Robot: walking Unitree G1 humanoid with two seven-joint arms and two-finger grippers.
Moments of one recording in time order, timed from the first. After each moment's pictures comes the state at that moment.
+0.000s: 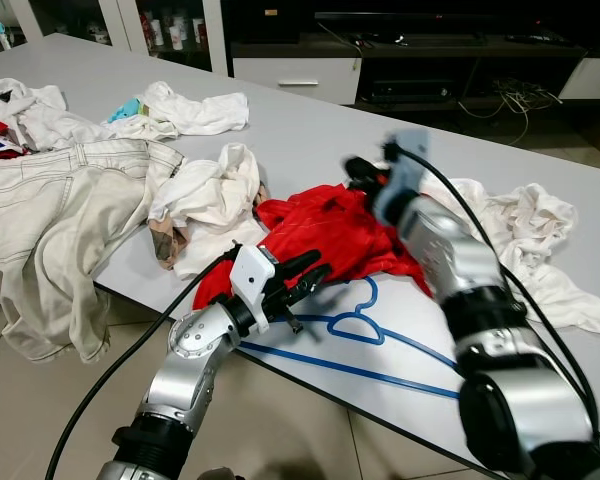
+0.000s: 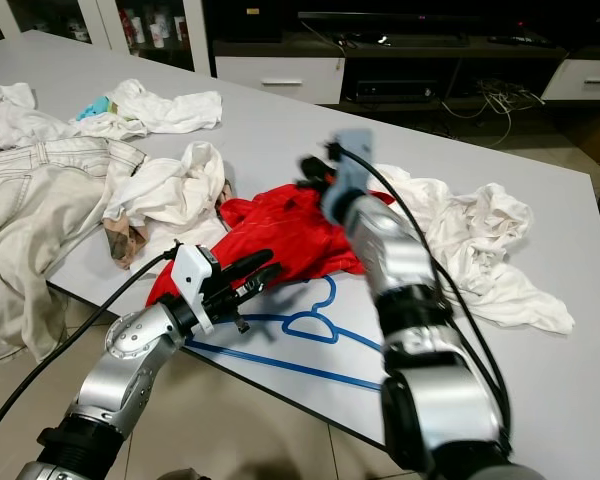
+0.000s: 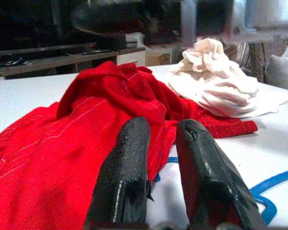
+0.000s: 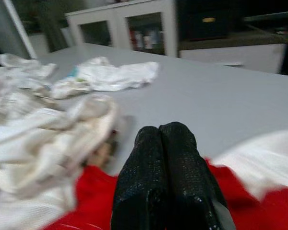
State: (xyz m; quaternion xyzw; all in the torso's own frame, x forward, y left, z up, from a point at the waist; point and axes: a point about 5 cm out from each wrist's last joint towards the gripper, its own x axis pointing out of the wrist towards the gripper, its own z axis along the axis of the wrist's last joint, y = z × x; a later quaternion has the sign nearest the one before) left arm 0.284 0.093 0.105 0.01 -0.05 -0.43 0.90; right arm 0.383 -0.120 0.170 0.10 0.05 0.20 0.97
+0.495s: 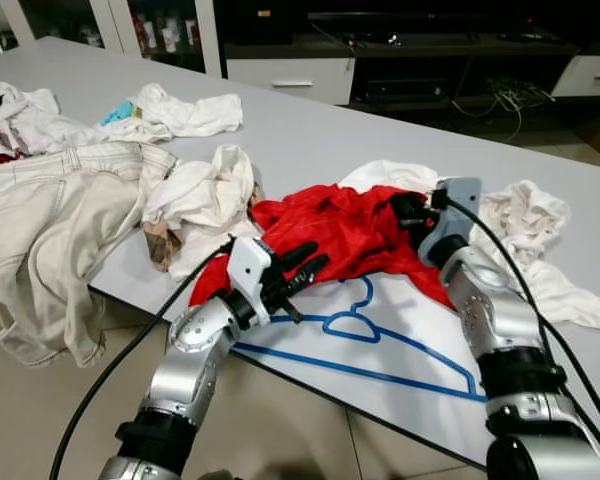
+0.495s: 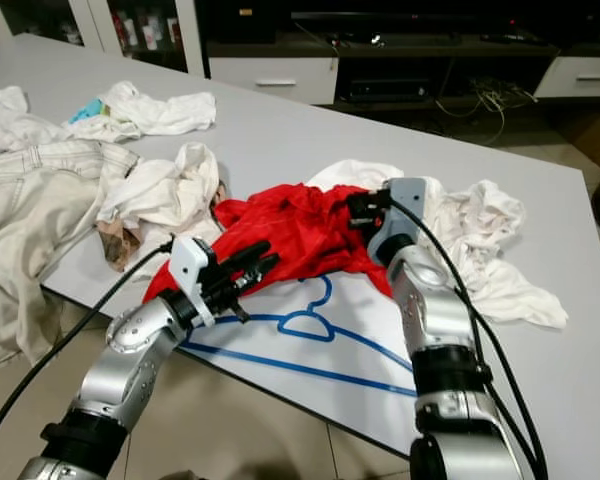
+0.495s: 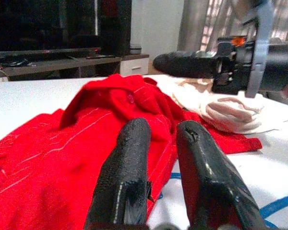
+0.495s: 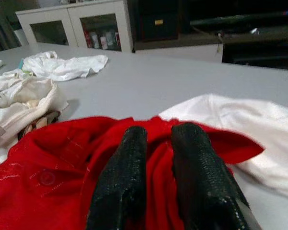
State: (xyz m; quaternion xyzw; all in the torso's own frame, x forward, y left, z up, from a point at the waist) left arm 0.292 0.096 0.110 -0.02 -0.05 -0.41 0.91; right arm 0.348 -0.165 0.141 0.07 0.03 0.14 0.99
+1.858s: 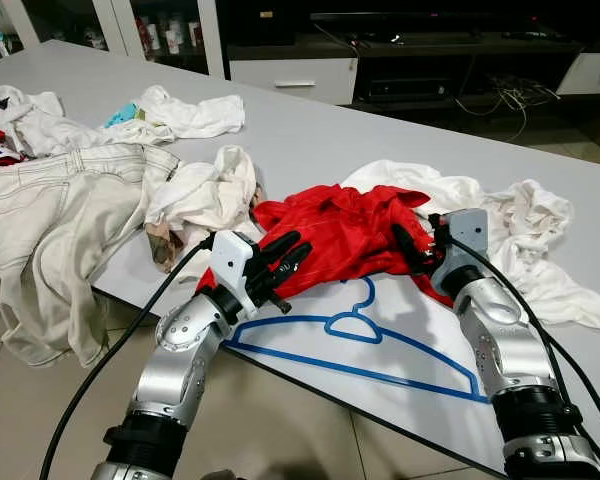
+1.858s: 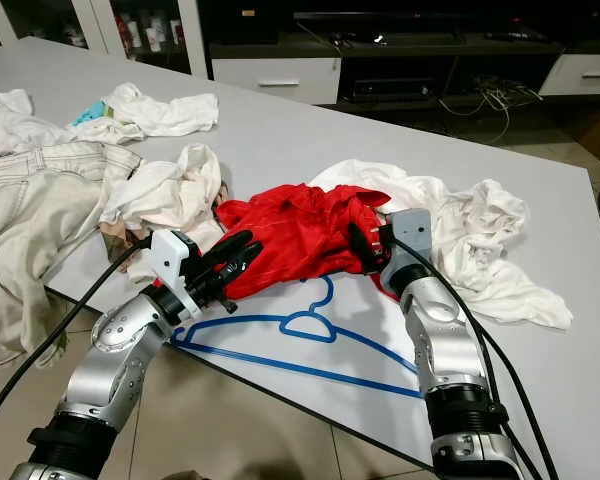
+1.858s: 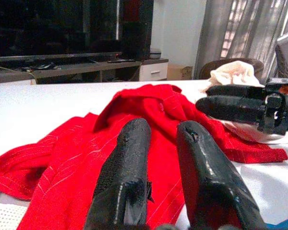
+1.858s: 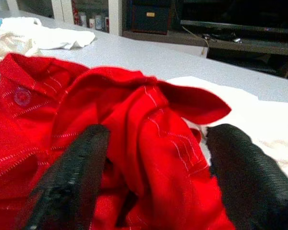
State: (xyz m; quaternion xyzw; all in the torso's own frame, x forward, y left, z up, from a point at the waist) left arm 0.292 0.110 0.117 -0.02 -0.06 -0.37 0.93; right arm 0.325 -0.178 0.108 -0.02 0.03 0.13 0.99
